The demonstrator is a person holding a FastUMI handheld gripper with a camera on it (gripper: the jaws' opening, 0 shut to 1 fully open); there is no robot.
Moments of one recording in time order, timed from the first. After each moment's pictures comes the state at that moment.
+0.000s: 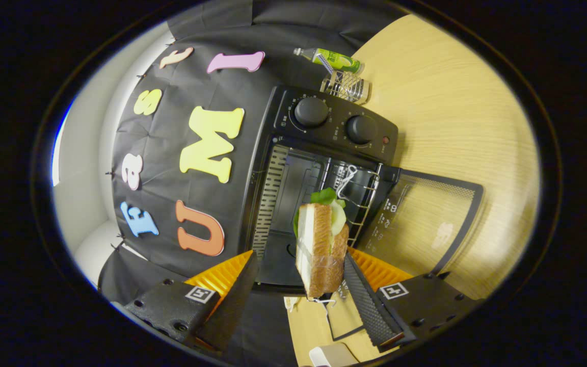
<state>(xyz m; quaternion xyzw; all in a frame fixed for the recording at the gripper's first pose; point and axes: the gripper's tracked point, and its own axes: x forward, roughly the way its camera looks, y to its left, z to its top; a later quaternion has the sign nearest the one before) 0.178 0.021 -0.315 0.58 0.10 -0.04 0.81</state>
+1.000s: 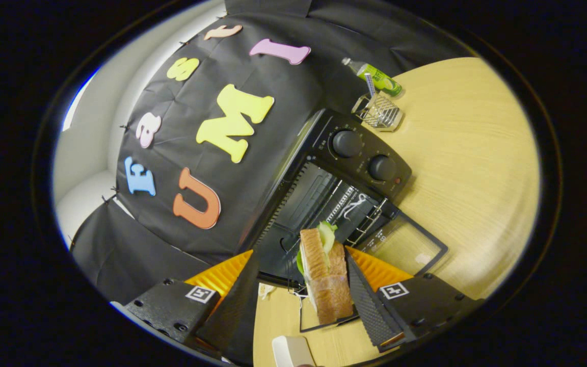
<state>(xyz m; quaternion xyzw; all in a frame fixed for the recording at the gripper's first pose) 0.168 0.002 -0.298 0.46 0.14 -0.01 0.88</state>
